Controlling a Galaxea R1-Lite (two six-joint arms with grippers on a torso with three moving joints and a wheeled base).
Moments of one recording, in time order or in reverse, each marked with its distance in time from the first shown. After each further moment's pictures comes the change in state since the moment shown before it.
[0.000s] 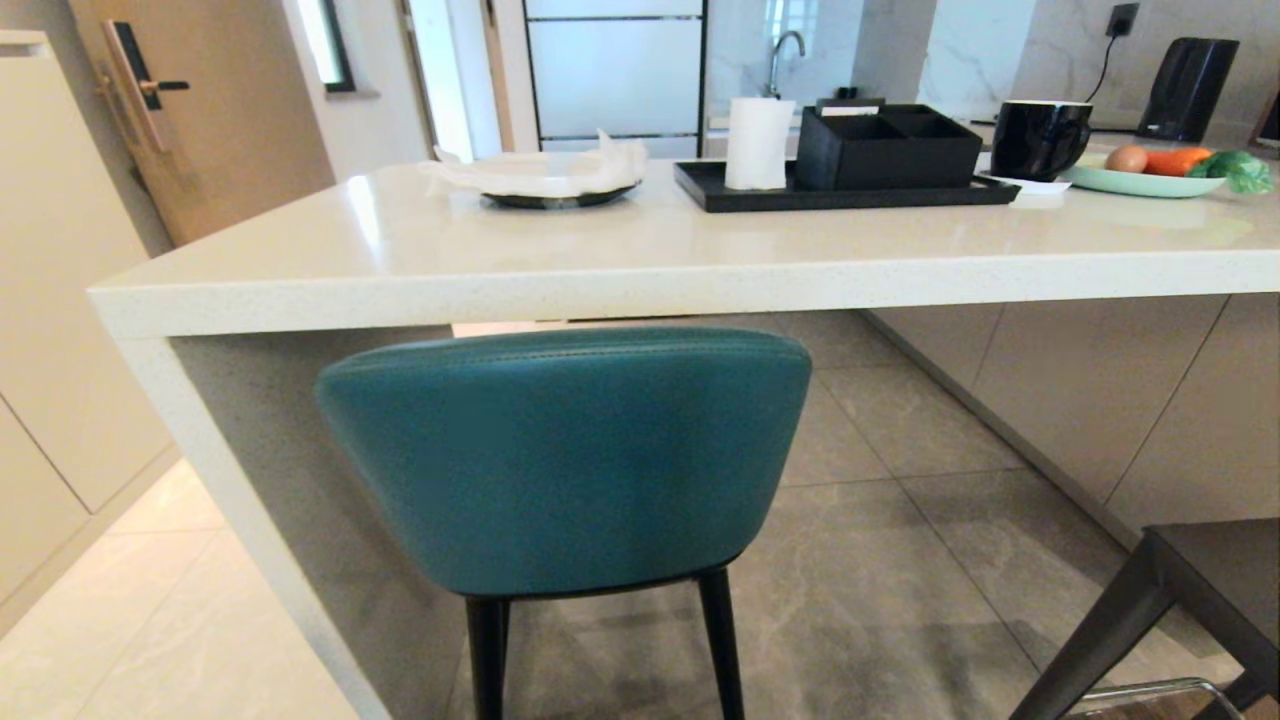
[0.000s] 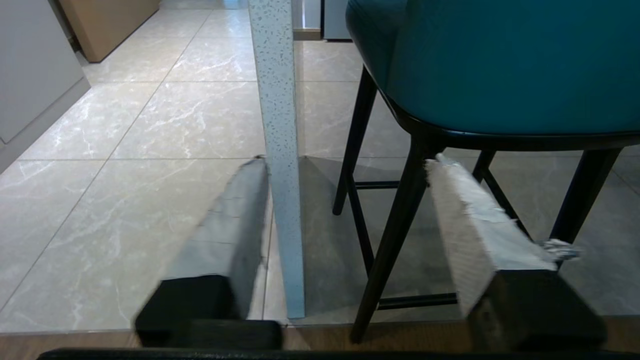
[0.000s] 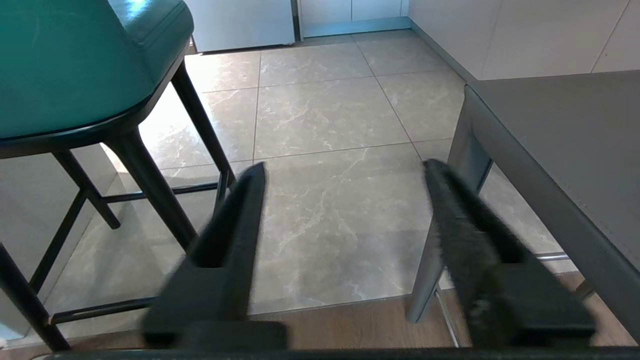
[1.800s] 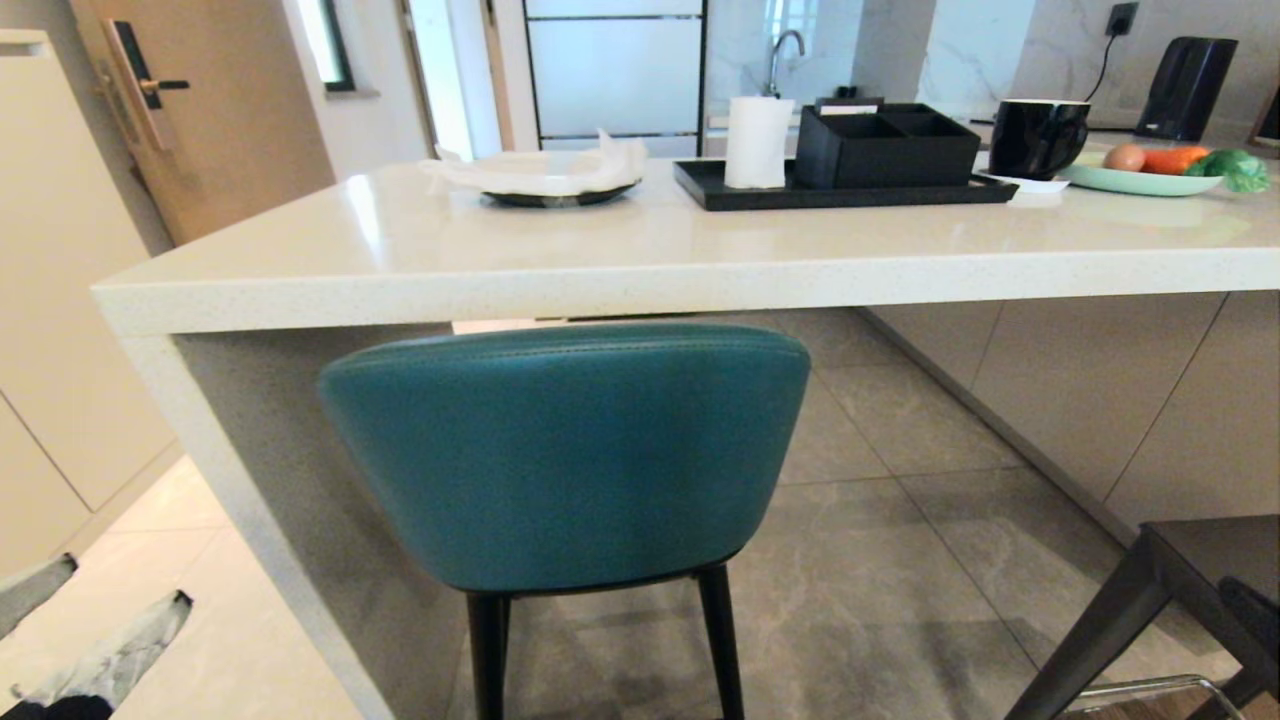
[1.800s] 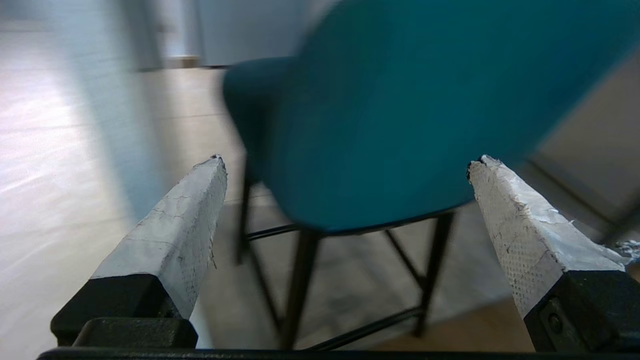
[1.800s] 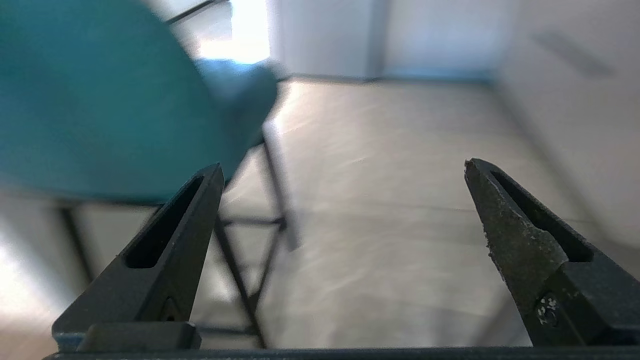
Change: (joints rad) left arm -0.115 0.641 -0.188 -0.493 -0.225 -0.101; right arm 0.044 0.621 -0.213 -0.445 0.235 -0.054
